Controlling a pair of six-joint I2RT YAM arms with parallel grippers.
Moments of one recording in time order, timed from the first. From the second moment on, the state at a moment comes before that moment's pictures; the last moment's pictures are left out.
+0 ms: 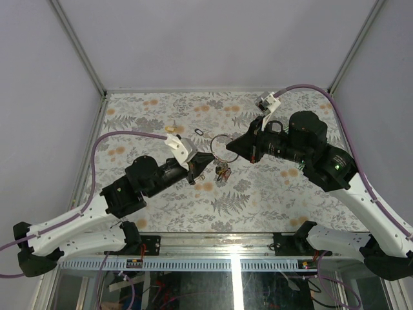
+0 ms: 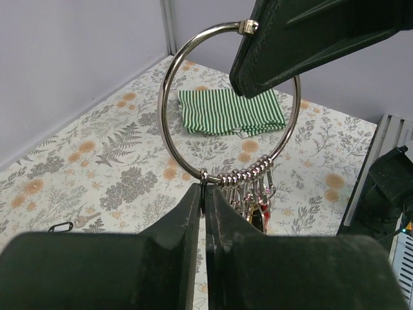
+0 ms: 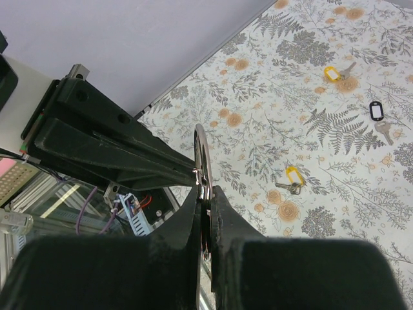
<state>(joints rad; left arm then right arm) -1.06 0.86 0.89 -0.01 -0.08 0.02 0.78 1.05 1.39 -0.56 -0.30 0.35</state>
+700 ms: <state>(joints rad) -1.06 0.93 1.02 -0.24 -0.19 0.22 0.78 1.16 1.49 -0.71 -0.30 0.27</state>
